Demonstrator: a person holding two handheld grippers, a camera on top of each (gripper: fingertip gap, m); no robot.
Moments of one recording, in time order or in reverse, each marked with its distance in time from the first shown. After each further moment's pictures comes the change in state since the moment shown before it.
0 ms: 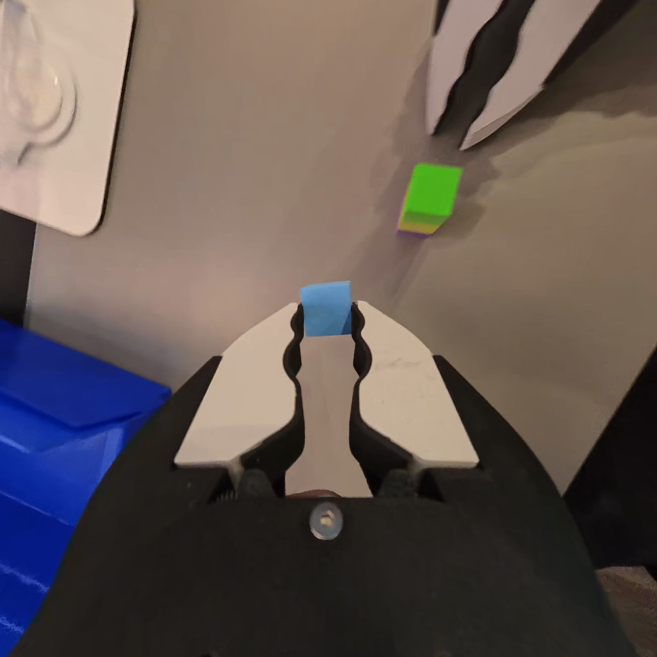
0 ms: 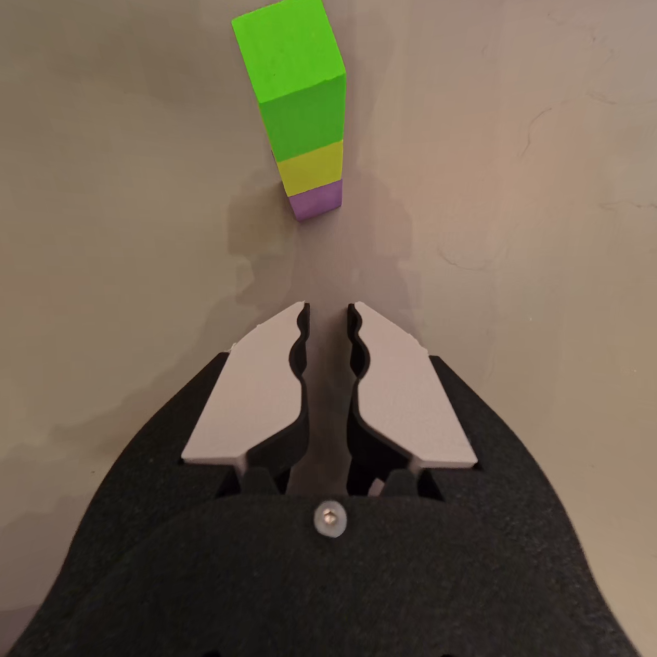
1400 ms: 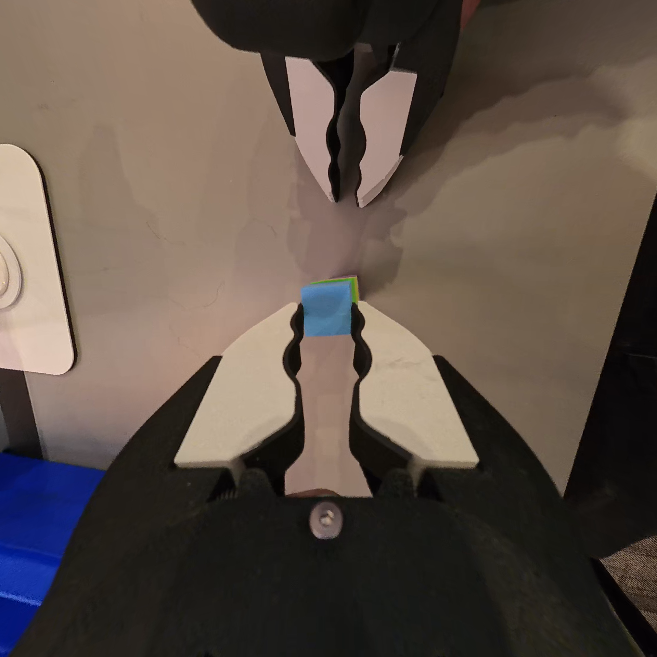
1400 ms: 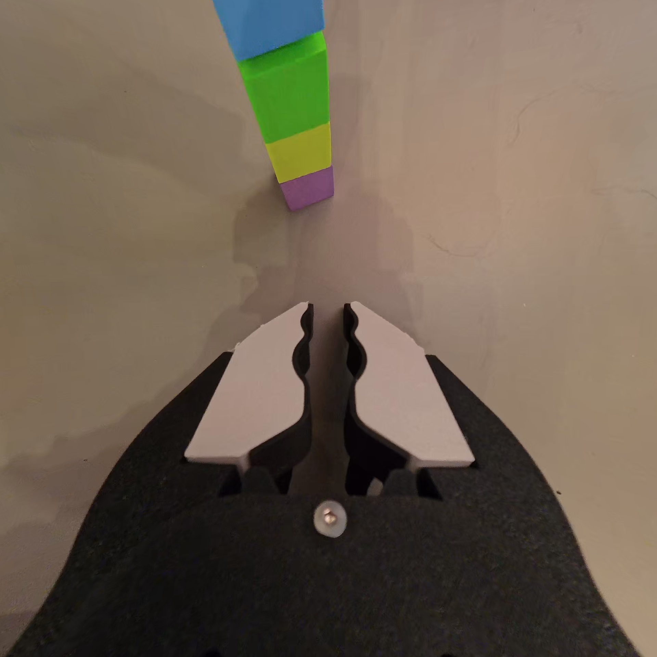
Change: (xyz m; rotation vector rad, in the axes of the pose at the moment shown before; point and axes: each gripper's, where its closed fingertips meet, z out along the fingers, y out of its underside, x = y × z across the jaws) left arm 0.056 -0.058 0.027 -0.033 0.113 0.263; right arm 0.004 0.005 -0.004 0.032 -0.009 0.010
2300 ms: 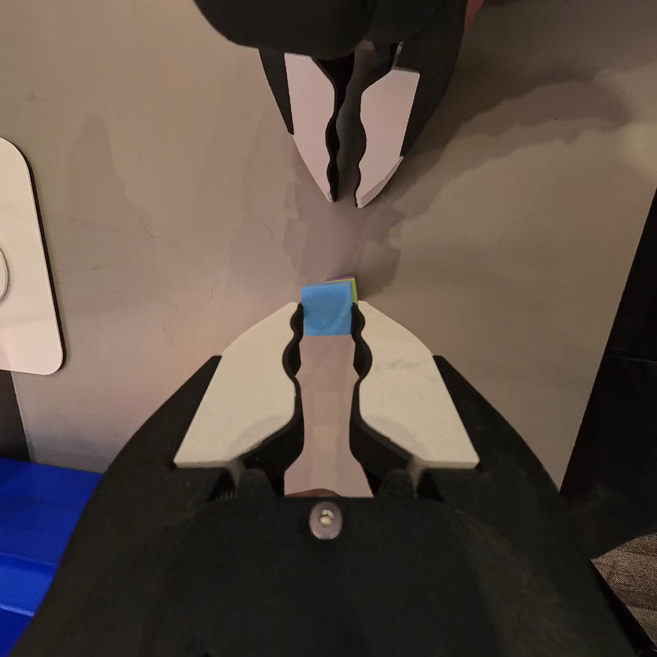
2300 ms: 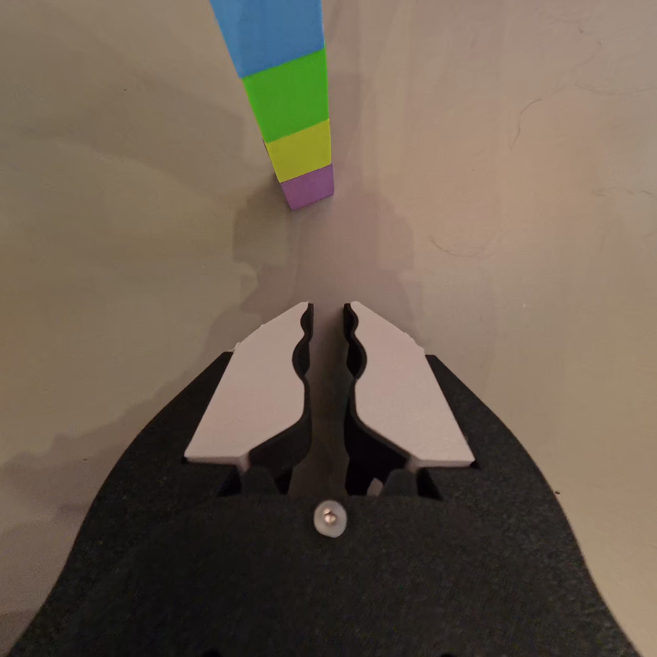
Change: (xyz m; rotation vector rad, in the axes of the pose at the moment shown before) left arm 0.000 0.001 0.003 -0.004 0.012 -0.017; right arm 0.000 0.000 0.000 -0.004 0.000 -0.002
